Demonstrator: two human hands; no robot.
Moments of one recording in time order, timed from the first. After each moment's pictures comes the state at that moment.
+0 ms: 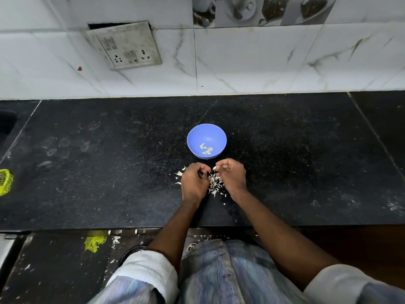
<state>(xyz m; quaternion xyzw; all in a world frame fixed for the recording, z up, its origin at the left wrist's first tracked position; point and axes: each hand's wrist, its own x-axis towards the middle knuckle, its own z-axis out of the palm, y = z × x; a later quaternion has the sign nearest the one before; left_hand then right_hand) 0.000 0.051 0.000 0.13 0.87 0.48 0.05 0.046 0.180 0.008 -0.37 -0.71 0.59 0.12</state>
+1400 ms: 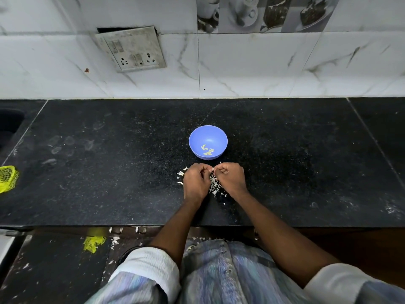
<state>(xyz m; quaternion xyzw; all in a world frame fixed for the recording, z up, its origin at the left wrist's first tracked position) 0.002 0.050 0.003 0.16 0.88 0.45 0.05 0.053 0.177 0.023 -0.28 -0.84 0.46 0.08</state>
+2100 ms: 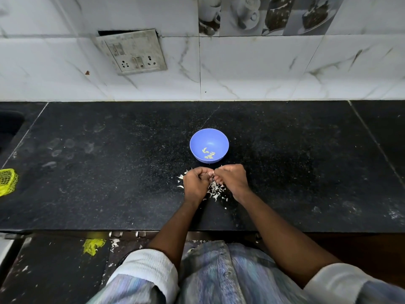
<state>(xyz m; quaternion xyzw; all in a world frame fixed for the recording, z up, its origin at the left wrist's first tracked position) -0.008 0.053 -0.004 0.09 0.80 0.58 0.14 0.045 0.182 0.032 -0.33 -0.70 0.64 0.04</state>
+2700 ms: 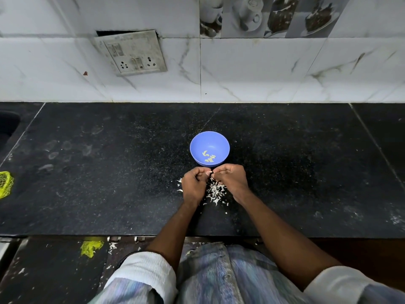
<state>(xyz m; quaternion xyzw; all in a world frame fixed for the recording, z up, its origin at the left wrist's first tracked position) -0.026 0.053 -0.015 0.07 0.80 0.59 0.13 0.030 0.188 0.027 -0.33 -0.69 0.64 0.04</state>
